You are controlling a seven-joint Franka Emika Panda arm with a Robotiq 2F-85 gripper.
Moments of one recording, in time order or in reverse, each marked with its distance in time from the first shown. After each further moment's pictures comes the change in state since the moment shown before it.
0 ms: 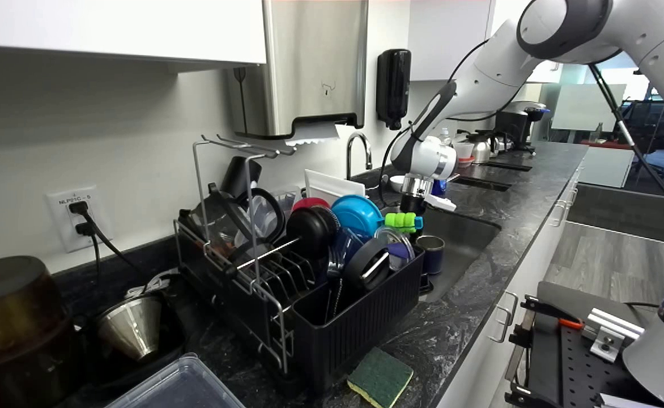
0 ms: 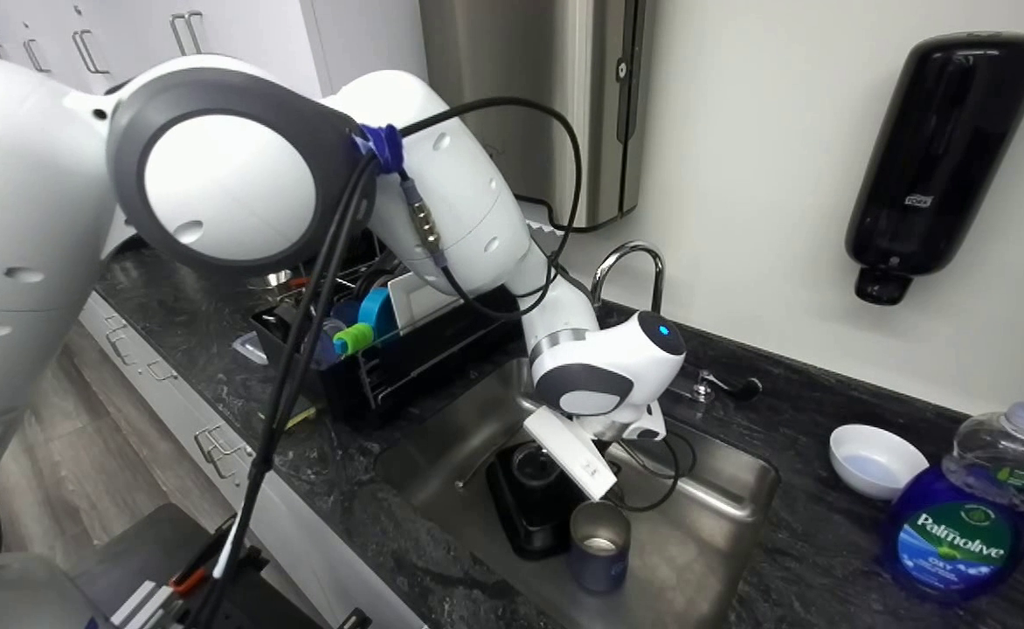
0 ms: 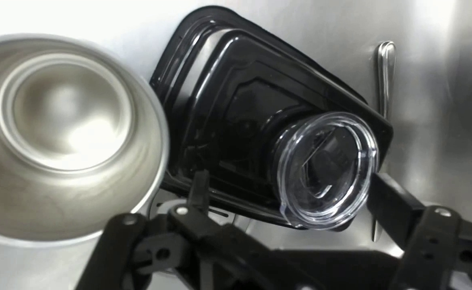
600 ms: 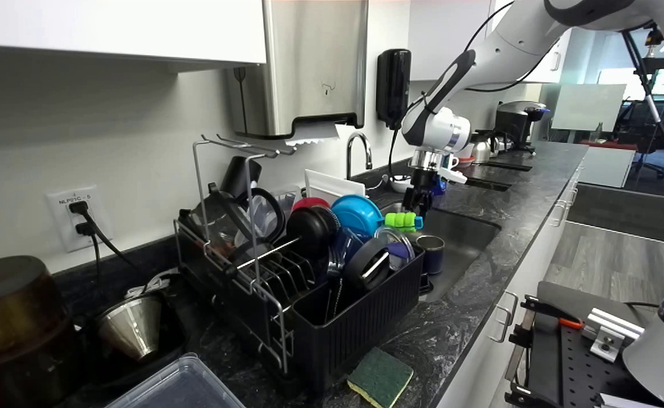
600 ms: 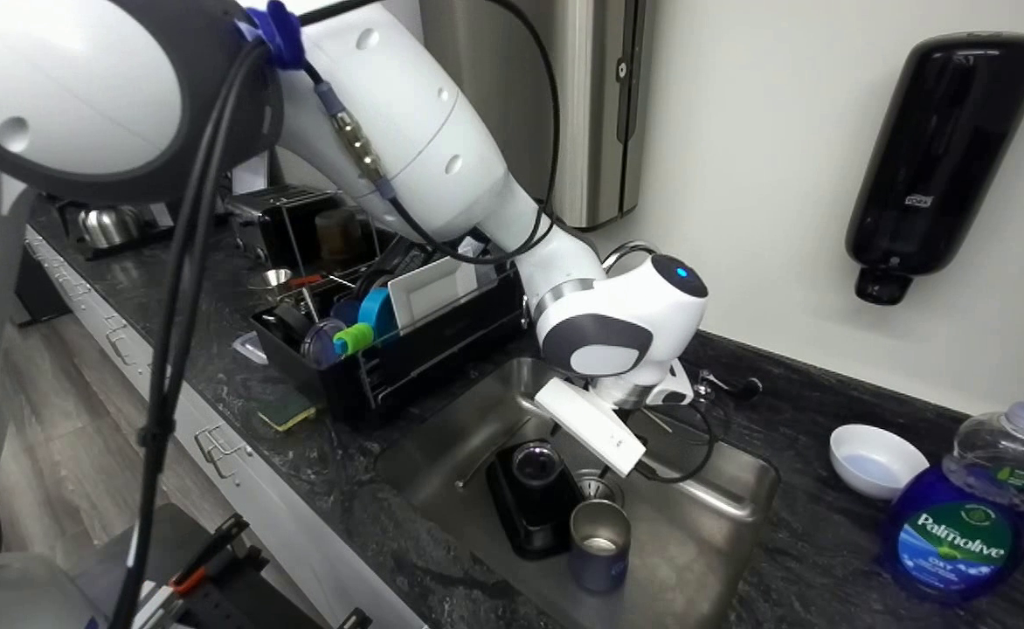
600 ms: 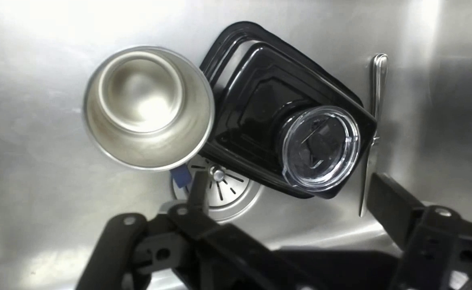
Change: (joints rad) arm 0.002 -0.182 -0.059 -0.073 -0.063 -0.051 -0.032
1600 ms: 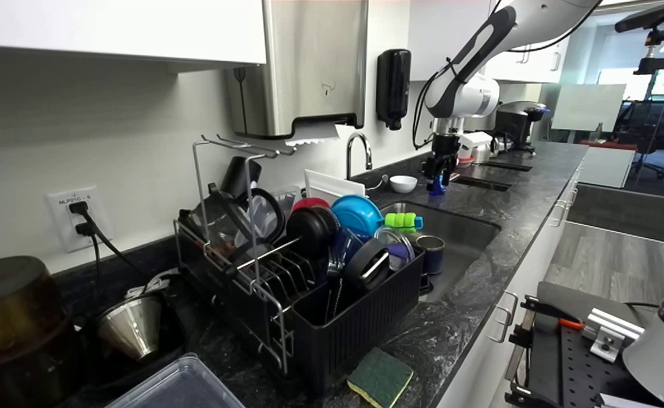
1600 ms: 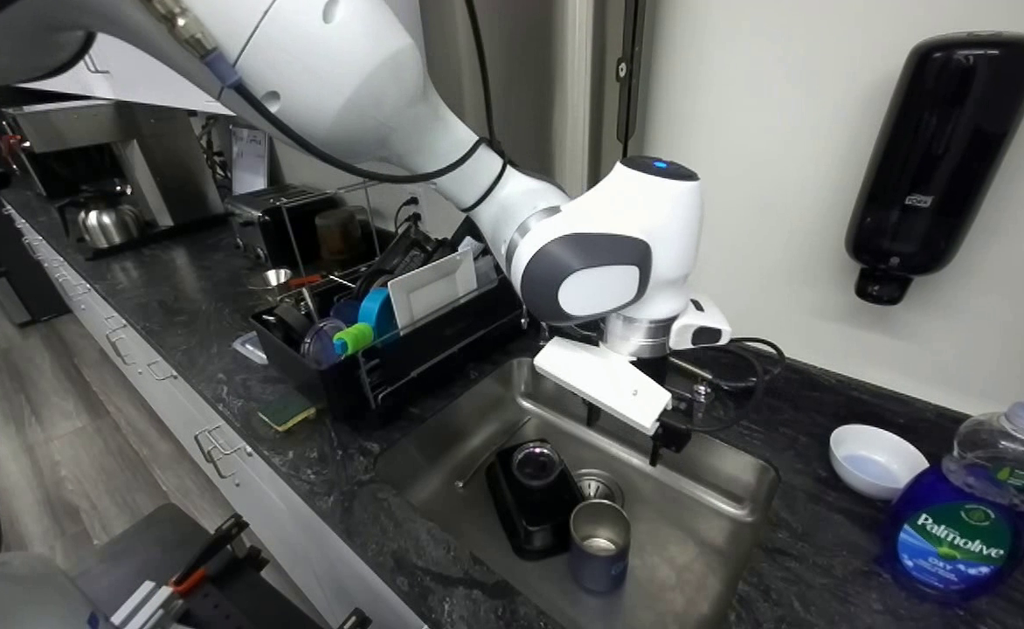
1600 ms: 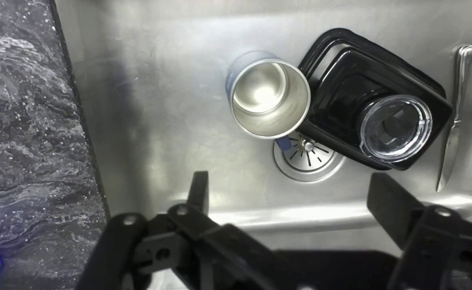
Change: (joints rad) arm 0.107 -0.262 -0.177 -0.151 -0.237 0.095 0.173
